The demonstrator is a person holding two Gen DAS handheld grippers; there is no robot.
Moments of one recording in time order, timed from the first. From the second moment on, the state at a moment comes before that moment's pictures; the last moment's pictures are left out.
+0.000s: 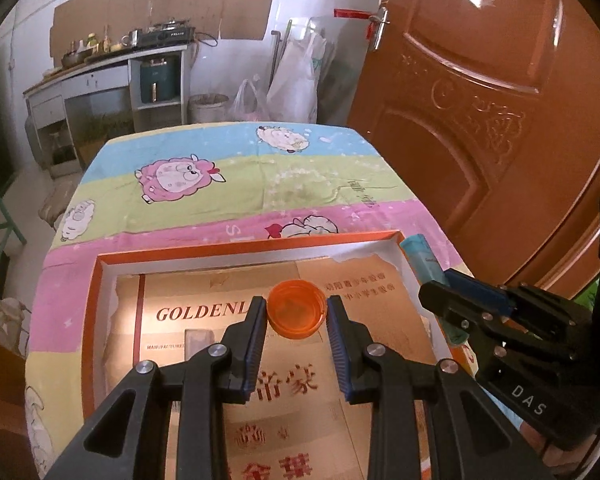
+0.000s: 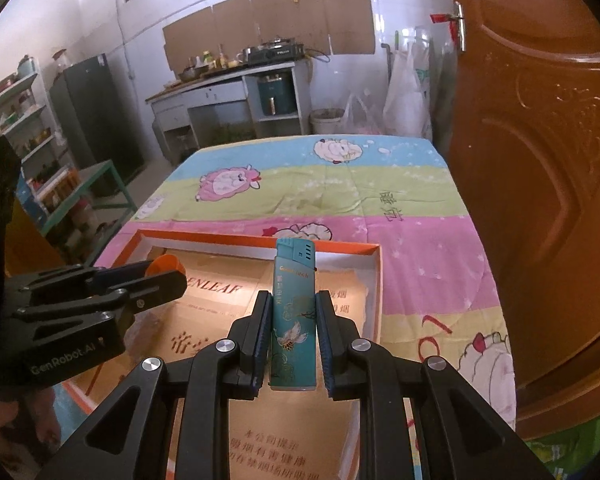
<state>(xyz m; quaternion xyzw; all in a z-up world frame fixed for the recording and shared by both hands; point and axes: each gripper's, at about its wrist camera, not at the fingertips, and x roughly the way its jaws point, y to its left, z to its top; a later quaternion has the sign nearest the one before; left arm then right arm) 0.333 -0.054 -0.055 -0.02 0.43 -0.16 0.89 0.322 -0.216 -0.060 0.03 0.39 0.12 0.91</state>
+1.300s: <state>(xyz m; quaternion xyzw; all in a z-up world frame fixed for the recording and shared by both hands) 0.391 -0.064 -0.113 -0.03 0.49 -0.14 0.86 0.378 -0.202 -0.111 0.00 0.48 0.10 0.87</state>
